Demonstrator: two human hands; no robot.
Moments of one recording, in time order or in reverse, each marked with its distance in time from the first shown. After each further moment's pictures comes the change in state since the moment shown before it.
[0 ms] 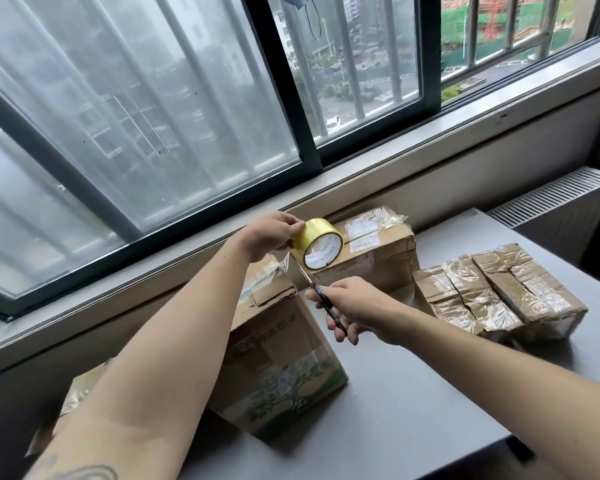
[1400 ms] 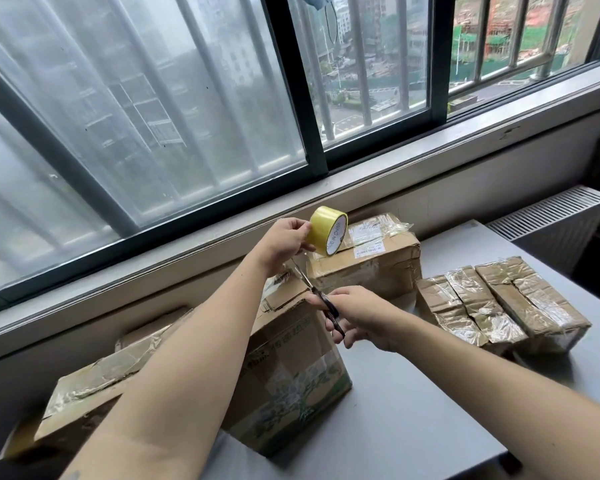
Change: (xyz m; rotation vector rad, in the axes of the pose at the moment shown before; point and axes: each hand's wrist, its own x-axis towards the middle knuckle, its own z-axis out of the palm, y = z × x) left_hand 0.002 -0.021 0.015 -0.265 0.132 0.088; right_hand 0.024 0.006 0.015 0.089 0.010 0.056
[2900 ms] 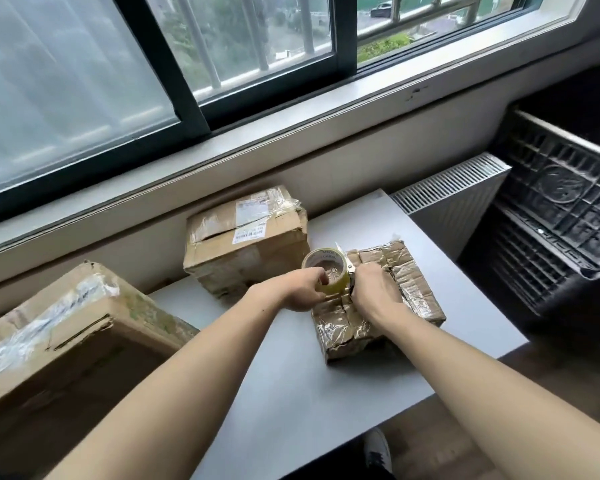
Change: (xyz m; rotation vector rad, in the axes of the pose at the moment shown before) left_hand 0.047 -0.009 0.268 0.834 -0.626 -0.016; right_hand 0.023 0.104 -0.261 -1.046 0.559 0.217
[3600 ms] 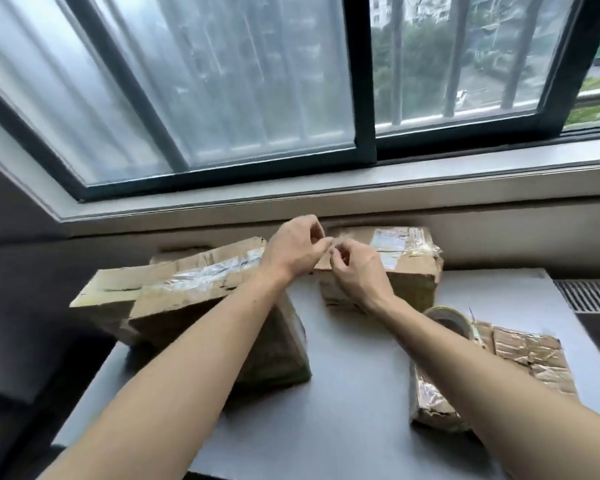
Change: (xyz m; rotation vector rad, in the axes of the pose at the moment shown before) left_hand -0.161 -0.089 -0.089 -0.197 1.007 -0.396; right_hand -0.029 -0.208 -0.034 0.579 -0.011 -0.712
